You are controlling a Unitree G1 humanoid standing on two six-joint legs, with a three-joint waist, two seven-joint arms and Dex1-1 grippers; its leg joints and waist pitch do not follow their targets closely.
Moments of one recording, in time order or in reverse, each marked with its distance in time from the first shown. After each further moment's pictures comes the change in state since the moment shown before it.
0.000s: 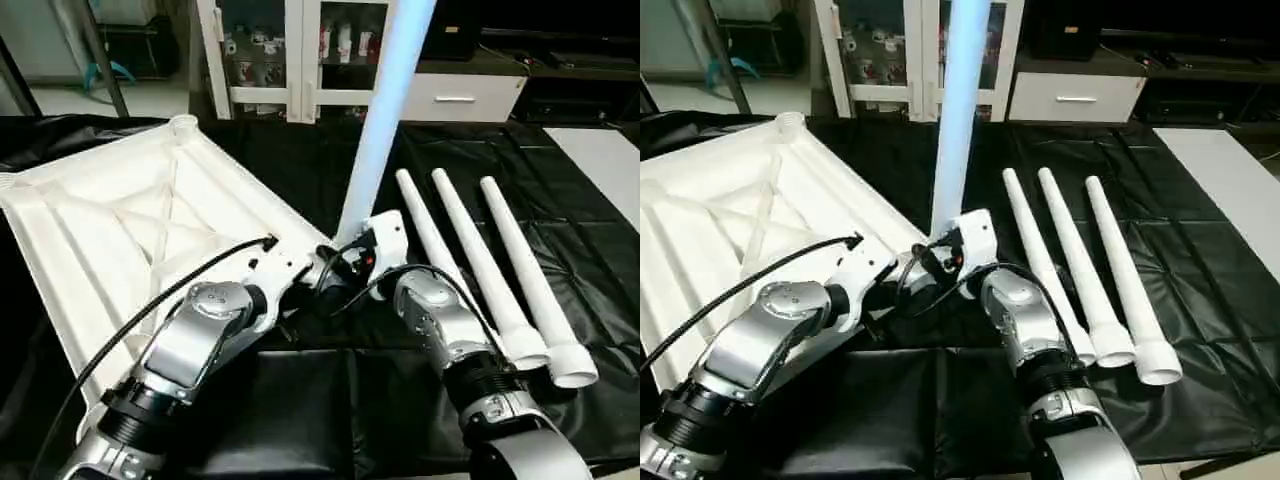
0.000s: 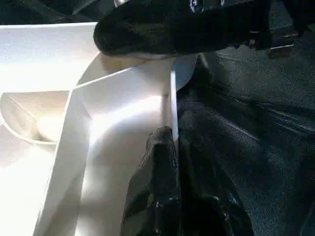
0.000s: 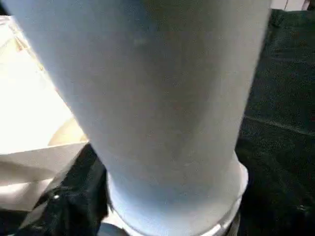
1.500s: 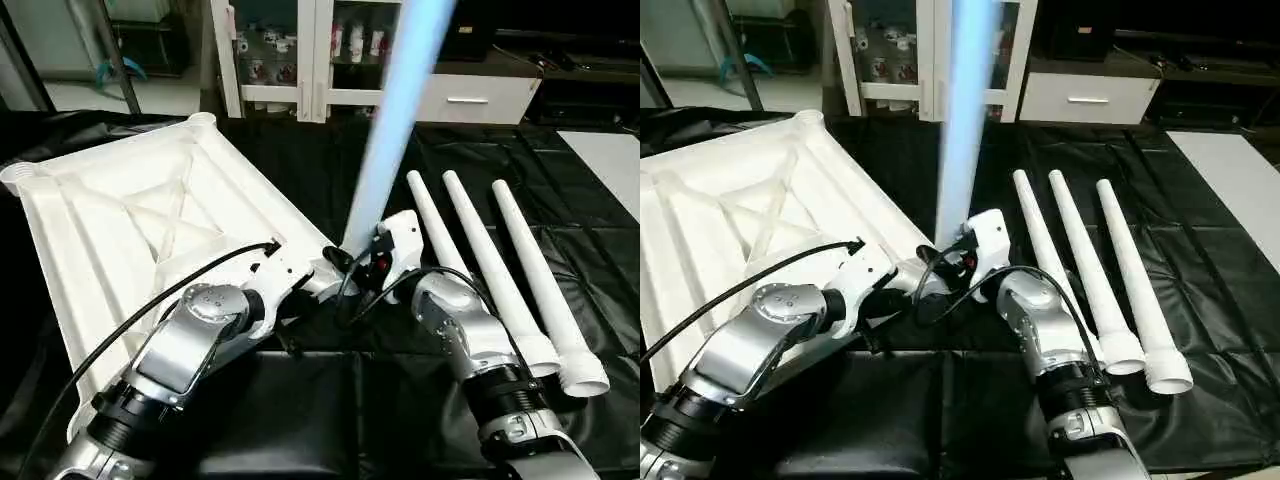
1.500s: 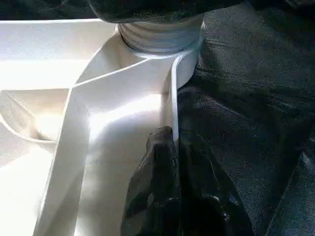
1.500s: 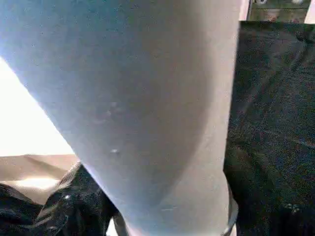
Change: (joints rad) left arm 0.013 0.043 -0.026 -0.041 -0.014 0.004 -0.062; right arm 0.088 -0.057 0.004 -0.191 0.048 0.069 0.135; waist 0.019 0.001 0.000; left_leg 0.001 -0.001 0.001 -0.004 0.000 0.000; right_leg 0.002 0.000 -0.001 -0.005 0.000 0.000
